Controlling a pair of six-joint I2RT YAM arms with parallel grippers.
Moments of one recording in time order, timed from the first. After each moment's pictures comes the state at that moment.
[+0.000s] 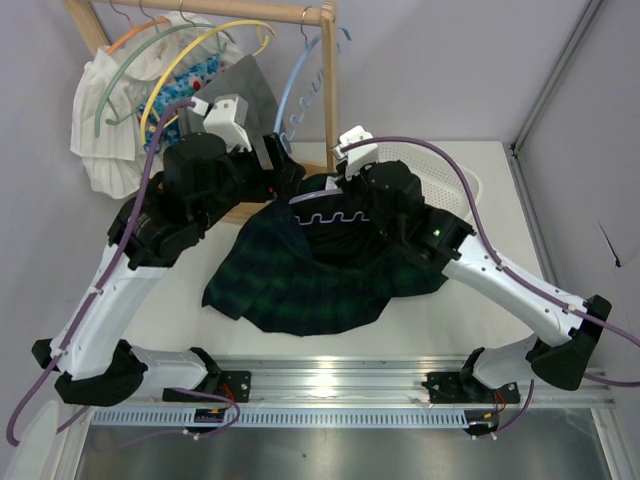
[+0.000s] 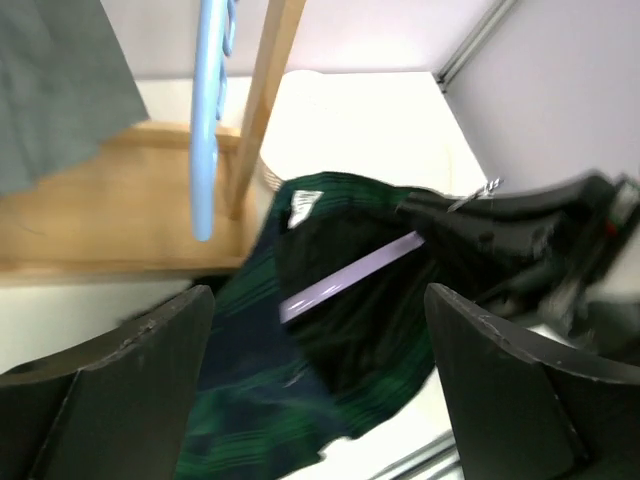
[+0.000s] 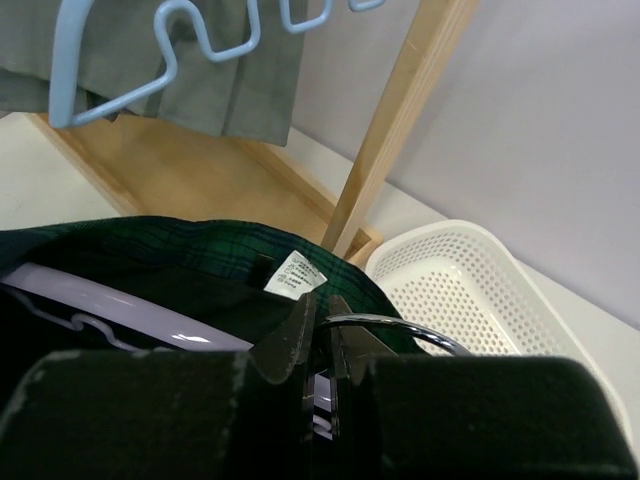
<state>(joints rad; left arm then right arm) -0.75 1.26 1.85 -0.88 -0.28 -0.48 0.93 1.38 1.49 -0.26 0.46 -0.16</state>
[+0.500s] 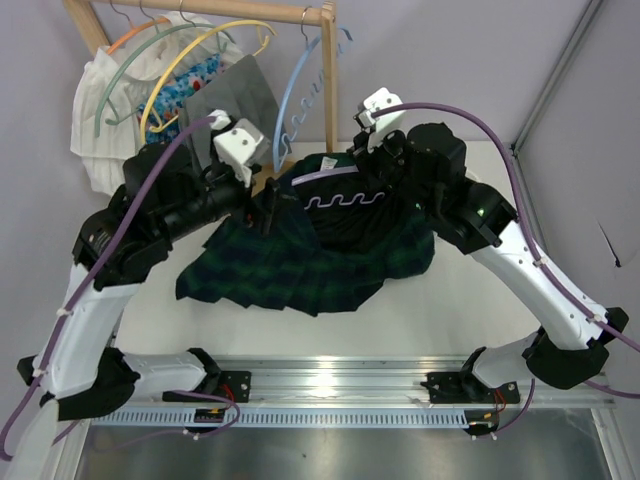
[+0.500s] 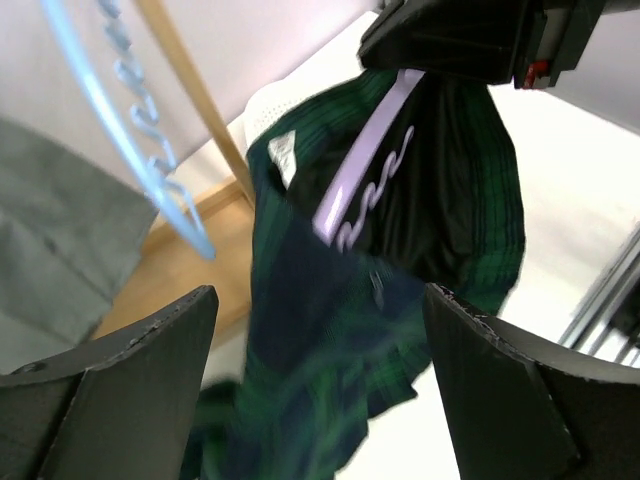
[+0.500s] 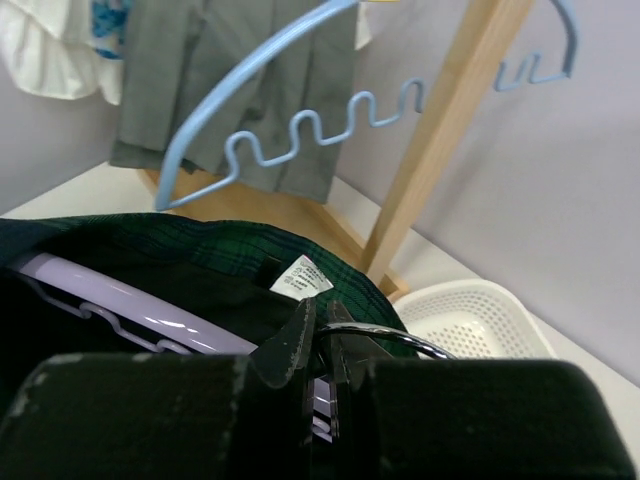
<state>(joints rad) -0.75 1.17 1.89 -0.96 0.00 0.10 0.84 1.39 1.80 -0.51 0.21 -0.16</state>
